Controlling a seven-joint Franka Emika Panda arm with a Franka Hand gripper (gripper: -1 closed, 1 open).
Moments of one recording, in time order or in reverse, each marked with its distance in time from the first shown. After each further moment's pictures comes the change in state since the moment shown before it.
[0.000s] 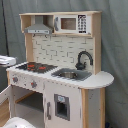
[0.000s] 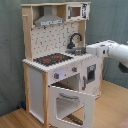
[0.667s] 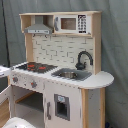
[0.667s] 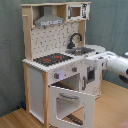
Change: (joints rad) arm 0.025 -0.011 0.150 0.000 -0.002 -0.093 0.146
